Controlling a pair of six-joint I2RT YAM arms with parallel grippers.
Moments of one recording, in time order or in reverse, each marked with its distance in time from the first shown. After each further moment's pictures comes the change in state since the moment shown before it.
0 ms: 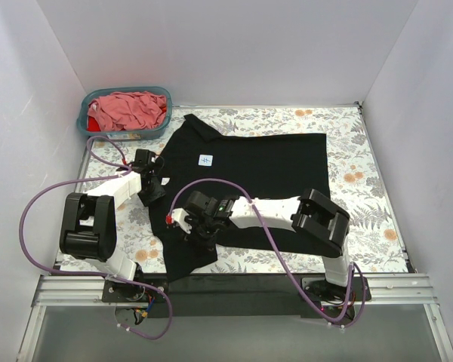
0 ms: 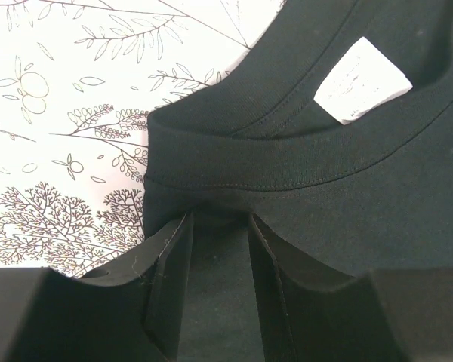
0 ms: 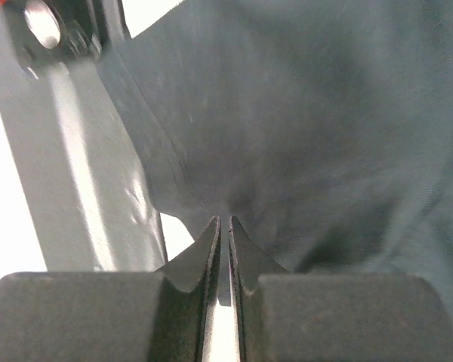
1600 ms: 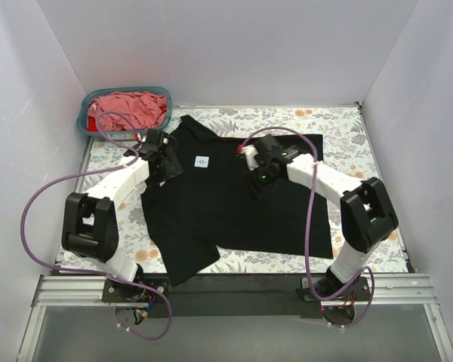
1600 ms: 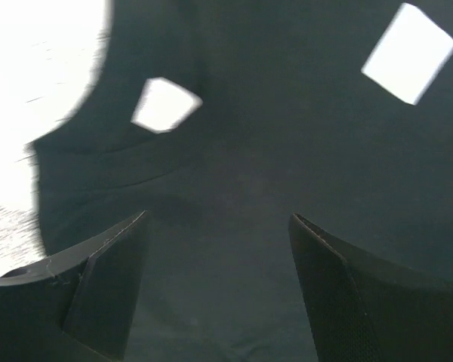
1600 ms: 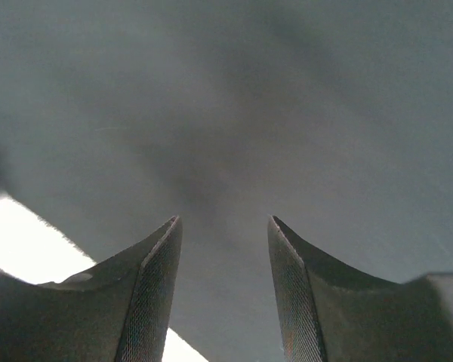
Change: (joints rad) left arm -0.100 -0.019 0.225 -0.116 -0.018 0.016; right arm -0.484 -0.206 -0.026 -0.291 0.243 -0.011
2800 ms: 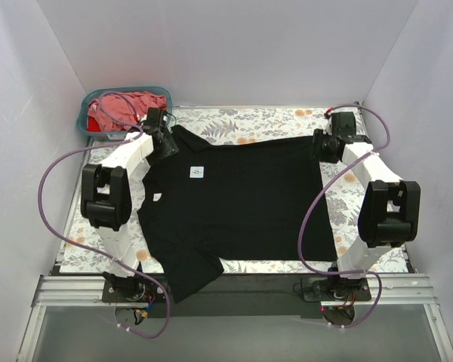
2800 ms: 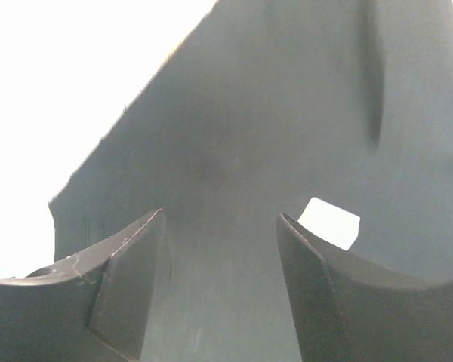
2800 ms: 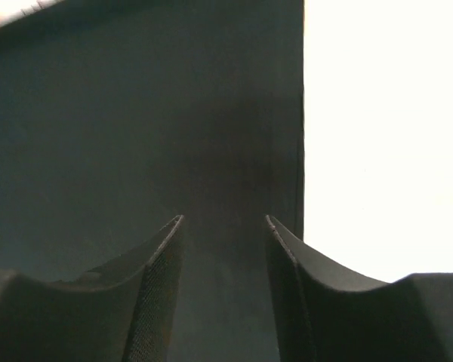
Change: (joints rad) left arm 0.034 0.307 0.336 -0.008 -0.053 0.021; right arm -0.663 -0.054 -0.065 0.225 0.130 0.251
